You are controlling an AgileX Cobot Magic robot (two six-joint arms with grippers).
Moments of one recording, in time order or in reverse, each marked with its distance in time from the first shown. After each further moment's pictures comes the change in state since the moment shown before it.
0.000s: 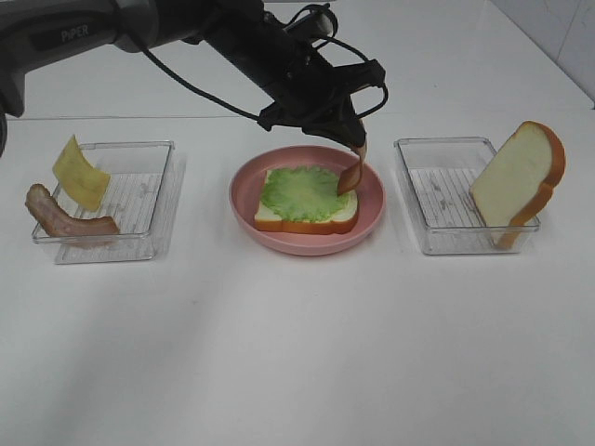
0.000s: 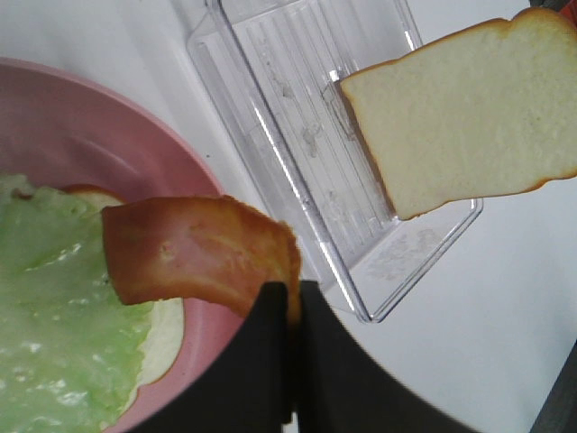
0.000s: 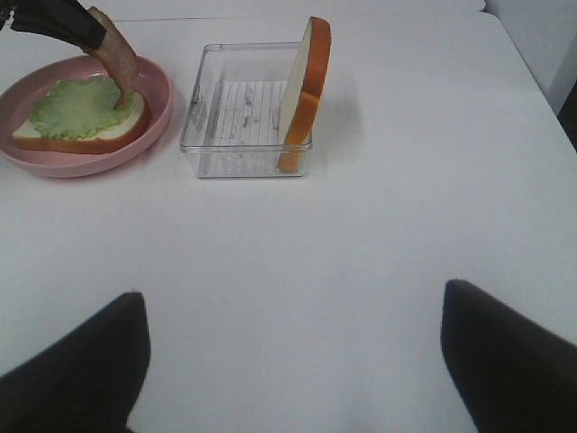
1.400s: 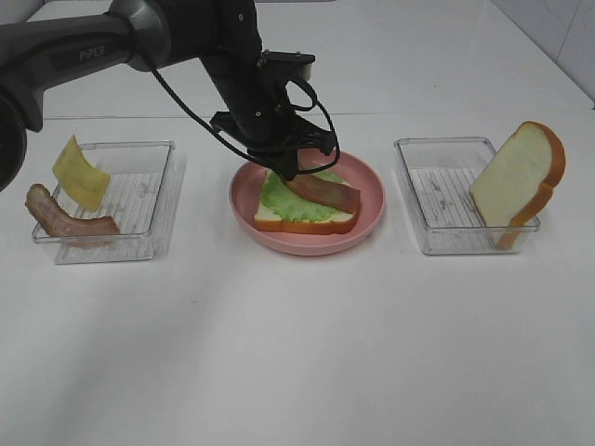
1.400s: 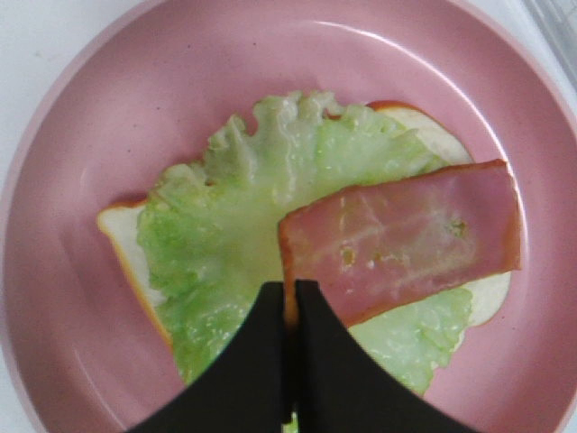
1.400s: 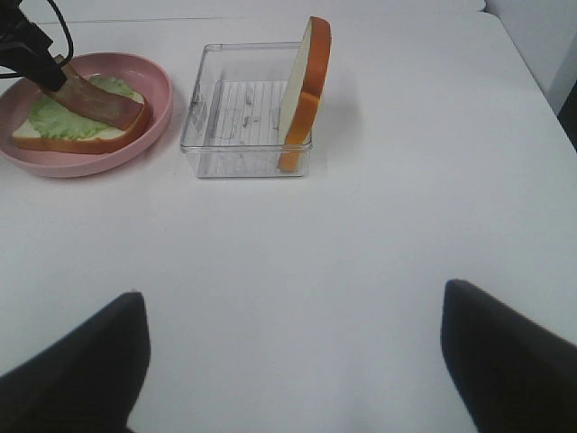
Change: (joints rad) left arm -0.005 0.043 -0.006 0.493 0.063 -0.041; right arm 0.000 0.000 0.000 0.000 0.000 0.000
